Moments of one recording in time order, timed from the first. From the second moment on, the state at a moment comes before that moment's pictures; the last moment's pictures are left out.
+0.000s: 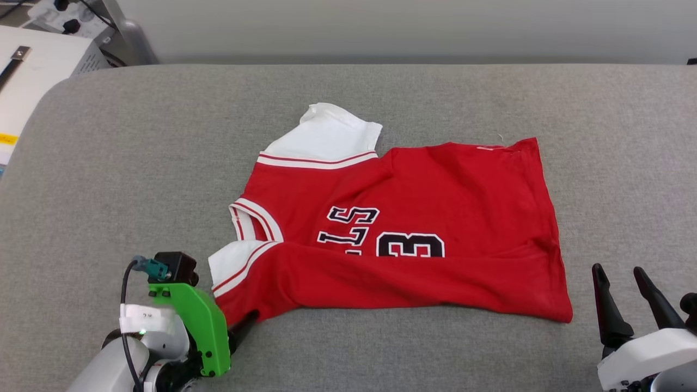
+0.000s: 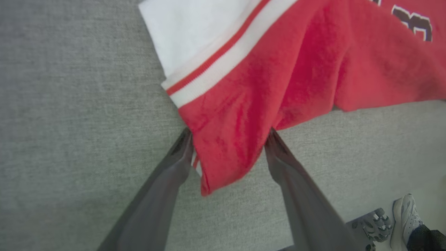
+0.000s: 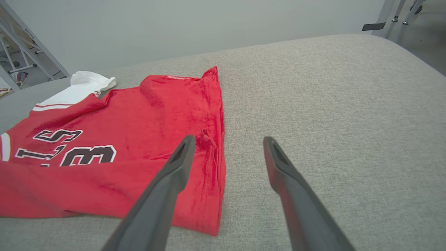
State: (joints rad) left arm -0.22 0.52 -0.49 0.18 -0.94 0.04 0.50; right arm 0.12 -0.11 -0.13 -0.11 0.30 0.13 0.06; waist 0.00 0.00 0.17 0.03
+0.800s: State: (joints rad) left arm -0.31 0.51 -0.55 0.23 -0.90 0.00 0.52; right arm 0.05 -0.22 -0.10 -0.04 0.42 0.13 0.26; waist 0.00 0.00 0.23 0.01
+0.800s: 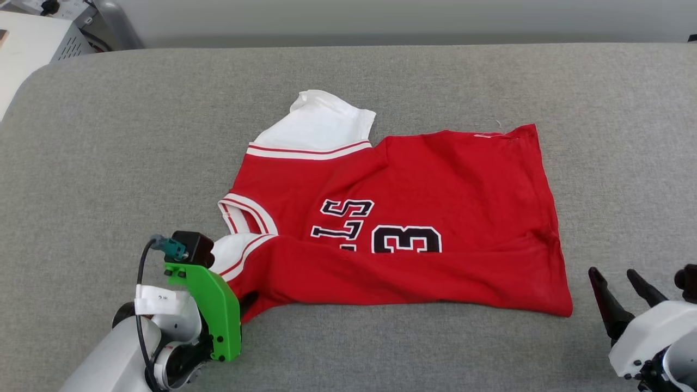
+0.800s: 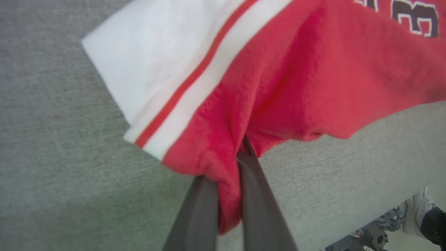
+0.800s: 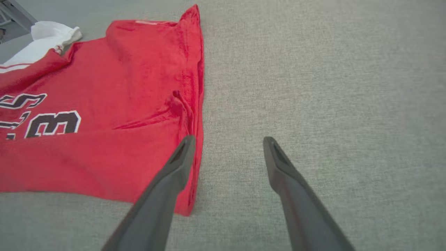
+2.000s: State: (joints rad) left arm -0.12 0.57 -0.51 -0.05 -0.90 0.10 0.44; right arm -0.11 -0.35 0.17 0.08 0.62 0.13 0.66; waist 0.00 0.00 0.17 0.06
